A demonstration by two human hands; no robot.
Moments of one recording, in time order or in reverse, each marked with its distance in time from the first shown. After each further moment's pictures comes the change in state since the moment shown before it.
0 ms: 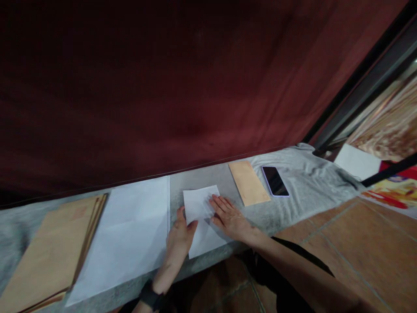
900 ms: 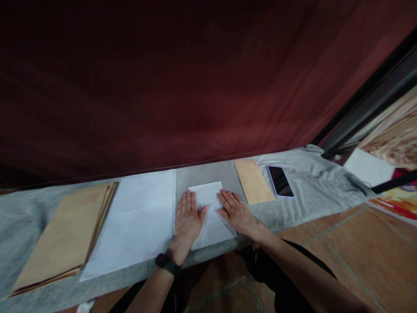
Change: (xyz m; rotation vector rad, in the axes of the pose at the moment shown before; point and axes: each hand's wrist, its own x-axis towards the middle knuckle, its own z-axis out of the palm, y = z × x) left_hand 0.008 0.002 0.026 0.469 0.088 0.224; right_hand -0.006 0.023 0.012 -0.301 0.017 -0.025
